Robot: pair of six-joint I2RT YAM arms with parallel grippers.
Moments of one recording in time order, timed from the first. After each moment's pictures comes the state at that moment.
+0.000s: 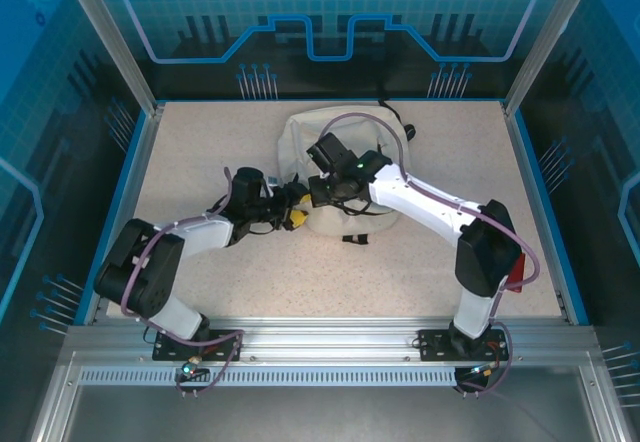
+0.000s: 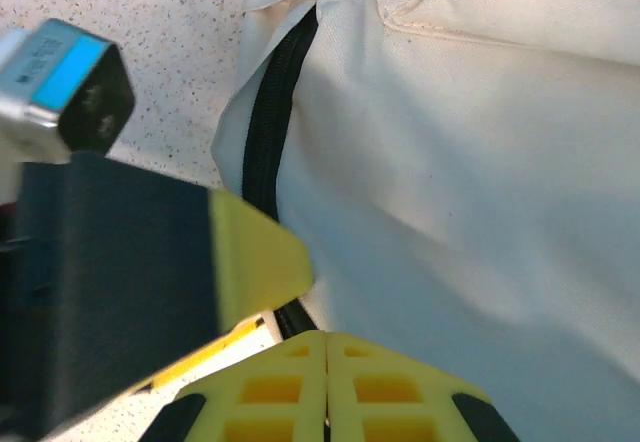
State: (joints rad) left arm -0.35 1.57 0.67 0.32 0.60 -1.50; right arm 0.79 1.78 1.54 -0.78 0.06 0.51
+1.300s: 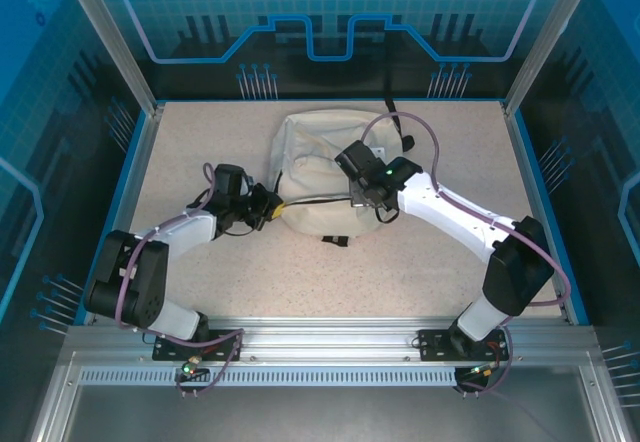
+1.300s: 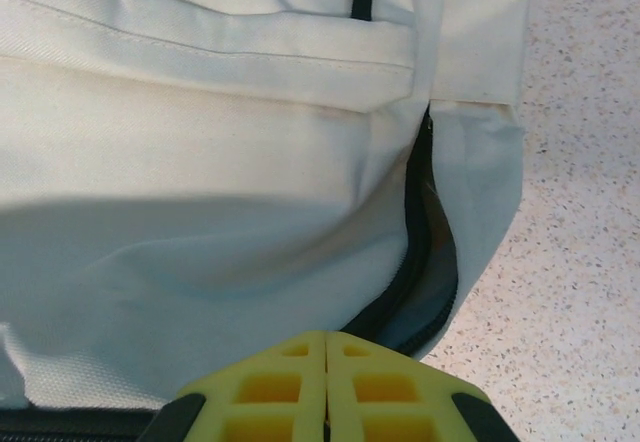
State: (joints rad) left arm -0.19 1.47 0.70 -0.01 0.52 -1.21; right arm 0.71 1.61 1.37 -0.89 0.40 0.59
